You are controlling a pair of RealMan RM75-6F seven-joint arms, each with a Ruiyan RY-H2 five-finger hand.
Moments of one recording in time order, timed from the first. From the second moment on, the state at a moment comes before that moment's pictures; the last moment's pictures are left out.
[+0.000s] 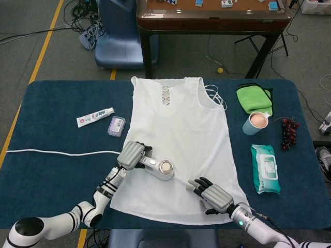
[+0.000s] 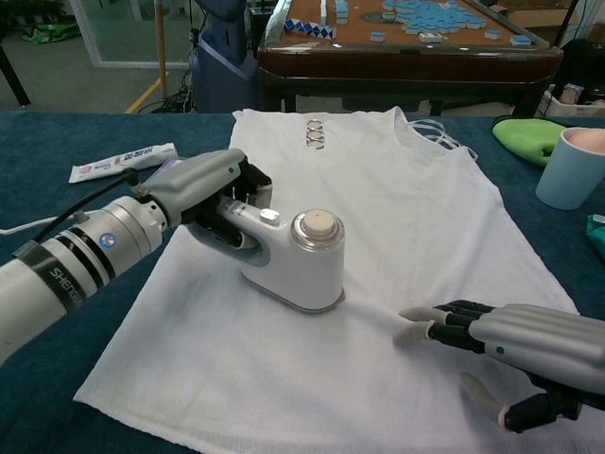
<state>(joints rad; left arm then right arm) -0.78 -1.93 -0.17 -0.97 1.45 1.10 -0.17 0.48 -1.45 -0.14 -1.53 -1.65 0.91 0.00</state>
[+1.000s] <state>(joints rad) -0.78 -1.95 -0.12 -0.61 1.49 1.13 -0.35 0.49 -1.45 -0.16 -1.54 -1.63 0.92 -0.02</state>
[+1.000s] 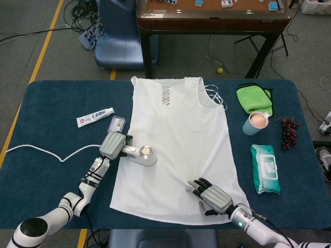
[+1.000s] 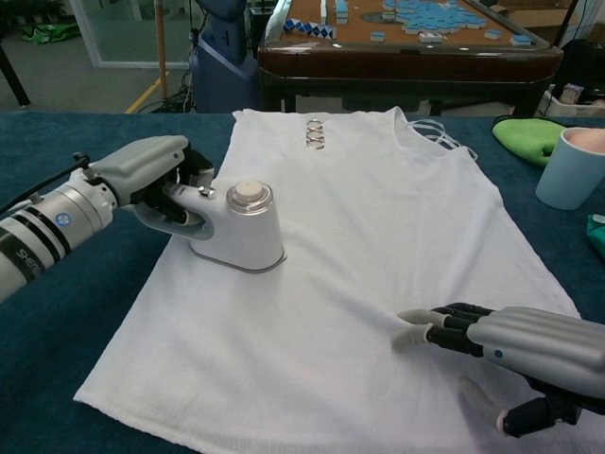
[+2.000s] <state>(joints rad) -0.67 -1.64 -0.01 -1.05 1.53 1.13 -0.24 0.50 -1.42 -0.19 -1.57 -1.65 0.93 -0.02</state>
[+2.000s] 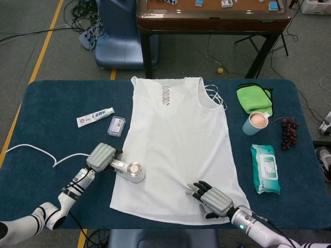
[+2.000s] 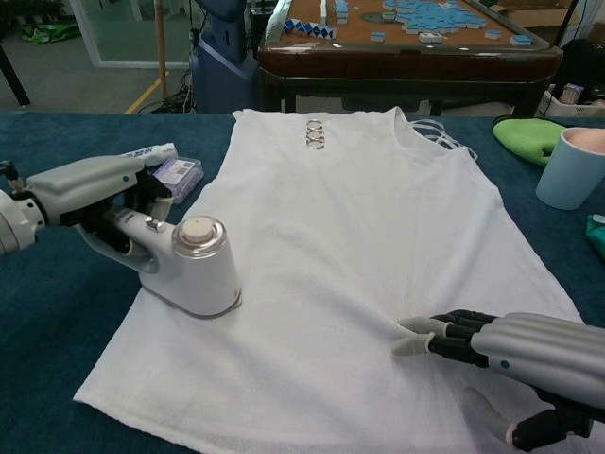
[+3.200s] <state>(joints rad) -0.65 -1.50 -0.08 -1.39 1.47 1.10 -0.25 0.49 -1.41 -0.19 -1.58 -1.65 0.96 -0.02</state>
